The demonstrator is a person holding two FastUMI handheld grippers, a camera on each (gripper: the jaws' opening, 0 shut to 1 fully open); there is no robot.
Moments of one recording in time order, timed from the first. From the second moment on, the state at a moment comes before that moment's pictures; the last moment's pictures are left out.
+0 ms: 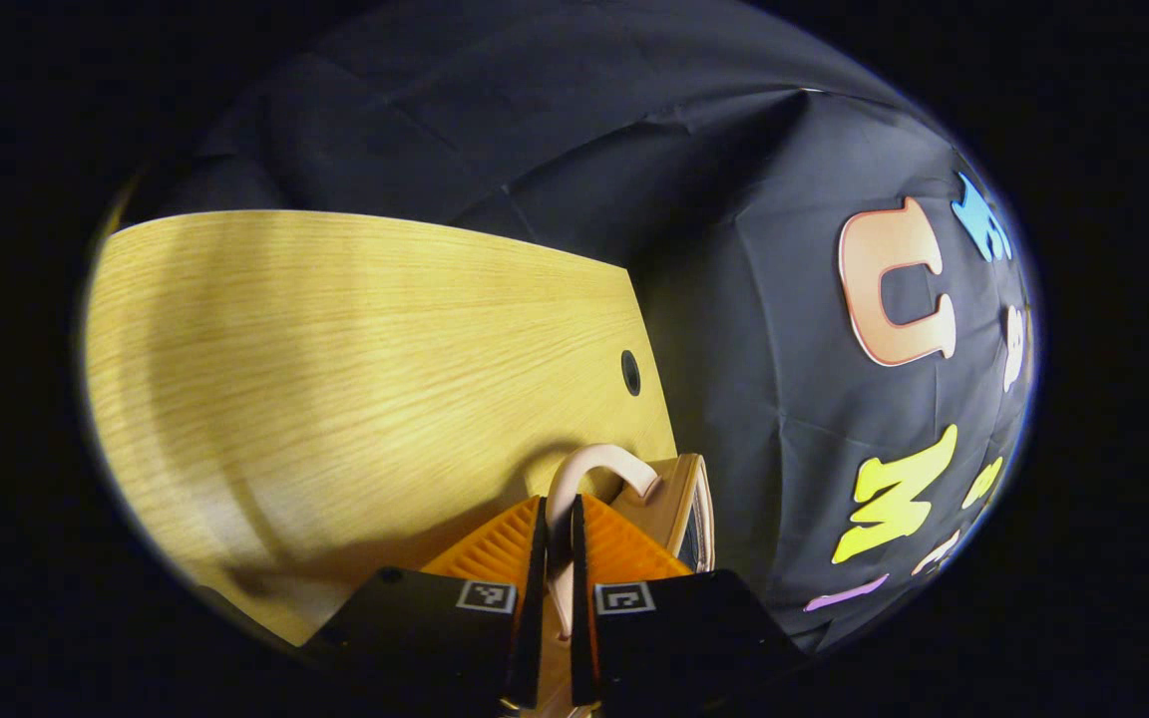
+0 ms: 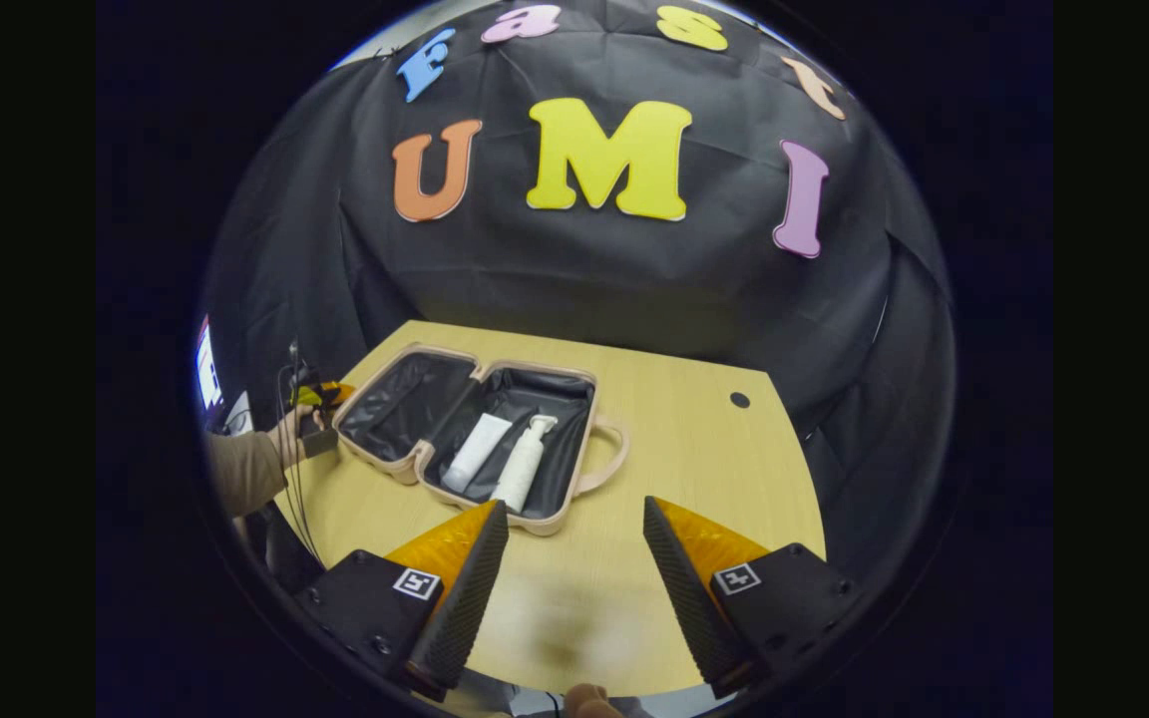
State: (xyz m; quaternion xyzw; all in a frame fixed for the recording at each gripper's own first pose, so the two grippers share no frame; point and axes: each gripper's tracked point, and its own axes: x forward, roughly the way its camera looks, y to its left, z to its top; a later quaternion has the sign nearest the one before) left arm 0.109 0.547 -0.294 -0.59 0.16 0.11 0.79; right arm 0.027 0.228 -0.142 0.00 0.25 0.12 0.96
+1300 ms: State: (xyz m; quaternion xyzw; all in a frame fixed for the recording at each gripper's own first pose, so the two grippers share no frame) left arm 0.109 0.299 0.009 -0.06 0.06 0.08 0.99; right arm 0.029 0.039 -0.056 0.00 0.04 0.08 1.00
